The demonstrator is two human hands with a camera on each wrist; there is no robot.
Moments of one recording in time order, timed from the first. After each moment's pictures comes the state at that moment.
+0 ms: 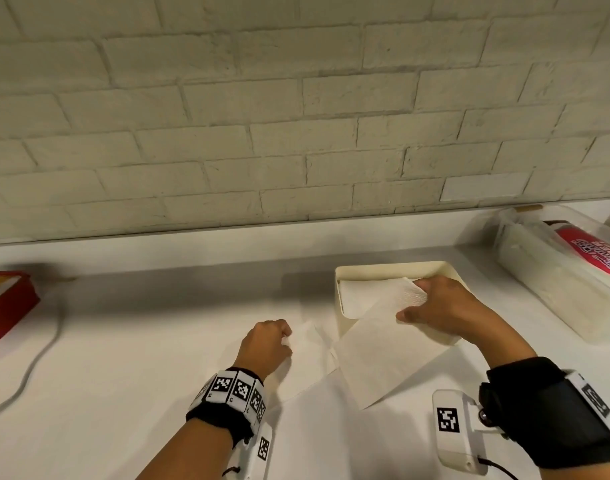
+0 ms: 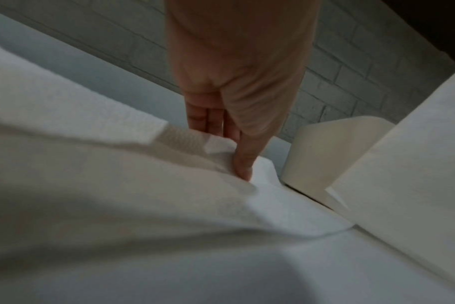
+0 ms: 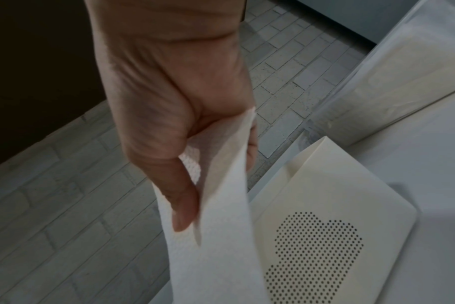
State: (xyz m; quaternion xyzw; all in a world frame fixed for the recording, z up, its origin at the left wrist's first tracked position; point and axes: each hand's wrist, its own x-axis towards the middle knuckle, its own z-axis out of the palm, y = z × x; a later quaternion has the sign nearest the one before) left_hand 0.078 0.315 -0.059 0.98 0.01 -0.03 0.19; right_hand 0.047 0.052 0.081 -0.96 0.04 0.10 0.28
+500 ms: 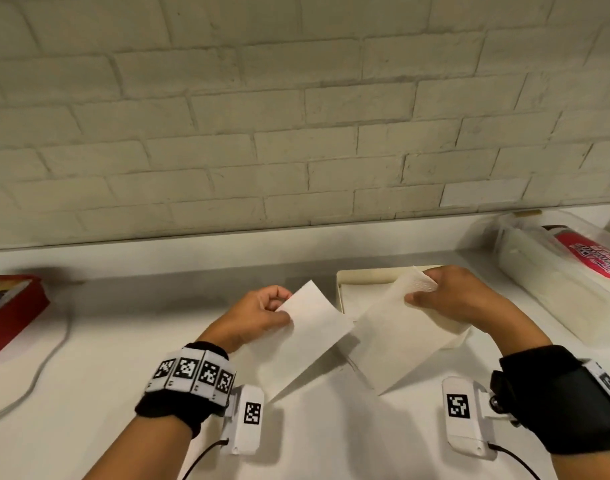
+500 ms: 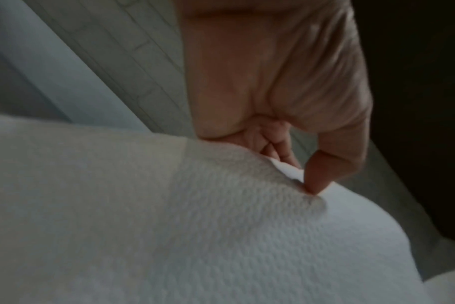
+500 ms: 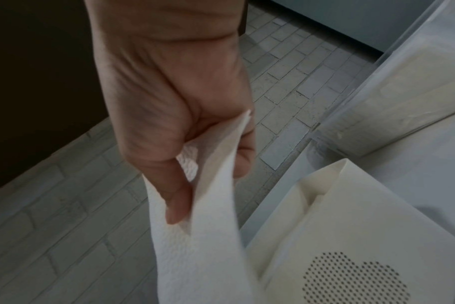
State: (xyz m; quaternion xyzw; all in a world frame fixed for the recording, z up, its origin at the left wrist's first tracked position) left_hand 0.053 0.327 0.040 0.78 -0.05 -0.13 0.61; right_hand 0.052 0.039 0.094 -0.95 0.03 0.06 0.29
